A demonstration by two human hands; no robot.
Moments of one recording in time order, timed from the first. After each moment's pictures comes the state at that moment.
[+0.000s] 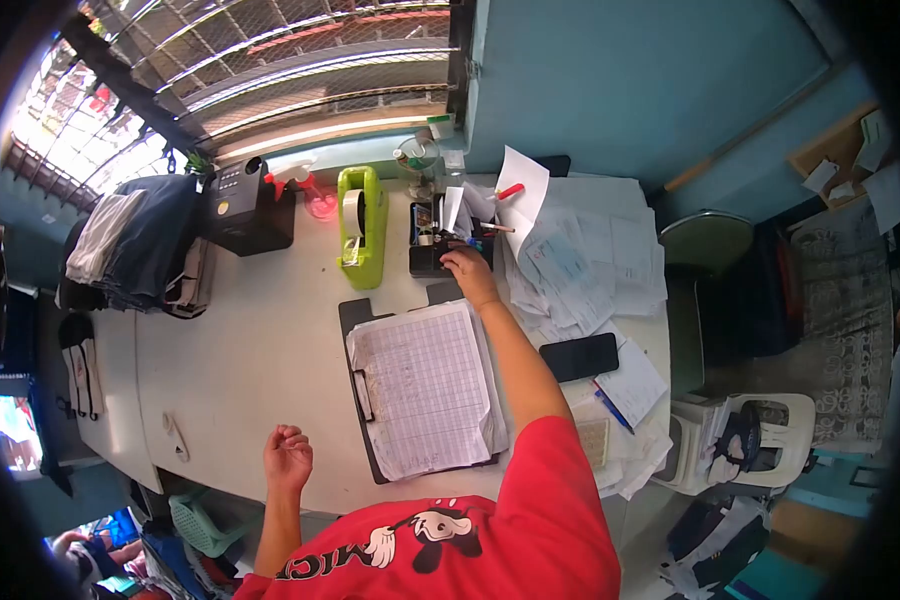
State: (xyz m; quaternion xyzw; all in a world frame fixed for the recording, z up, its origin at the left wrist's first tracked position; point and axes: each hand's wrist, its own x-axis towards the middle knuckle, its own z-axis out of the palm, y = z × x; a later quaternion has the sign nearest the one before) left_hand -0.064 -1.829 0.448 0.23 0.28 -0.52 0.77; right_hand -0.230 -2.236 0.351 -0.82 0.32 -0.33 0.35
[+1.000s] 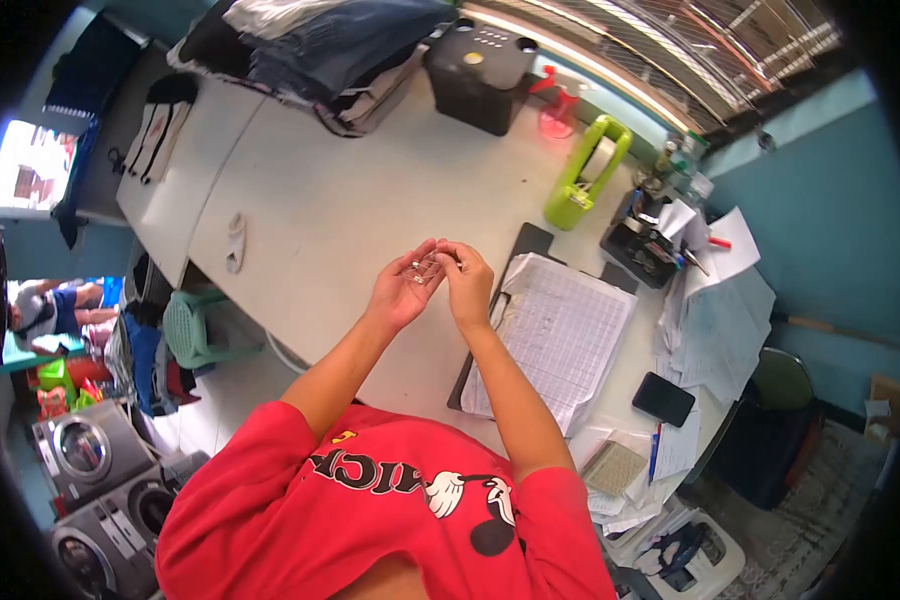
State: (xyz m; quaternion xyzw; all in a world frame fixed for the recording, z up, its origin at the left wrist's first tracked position) left_hand -0.016 -1.881 0.420 0.18 0.19 -0.47 0.84; right_hand -0.080 -1.979 0.431 -0.64 0.31 -0.22 0.67
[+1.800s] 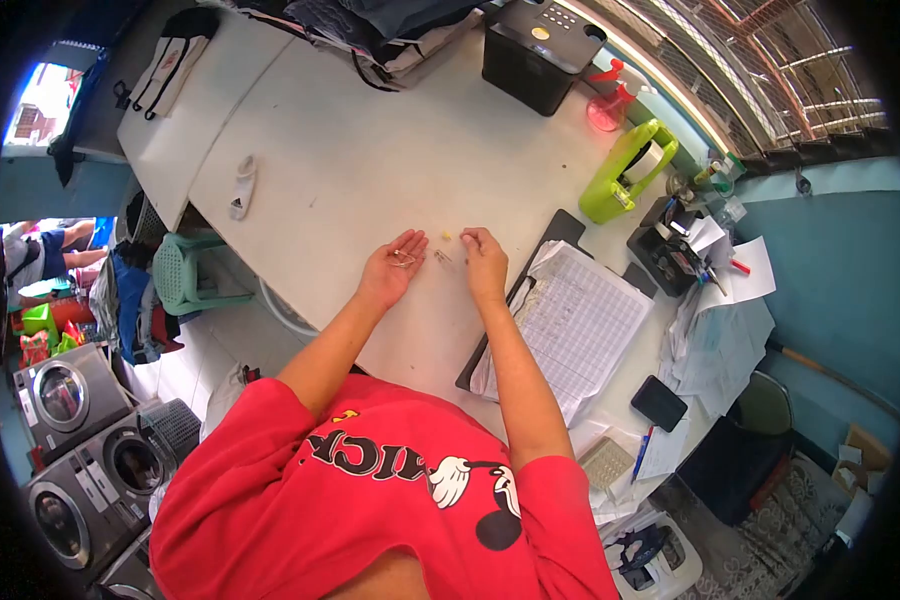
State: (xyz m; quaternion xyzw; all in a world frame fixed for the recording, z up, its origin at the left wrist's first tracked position) left_hand -0.011 -1.815 0.375 0.33 0.28 -0.39 0.81; right_hand -0.077 -1.968 0.366 -0.74 0.31 -0.10 0.59
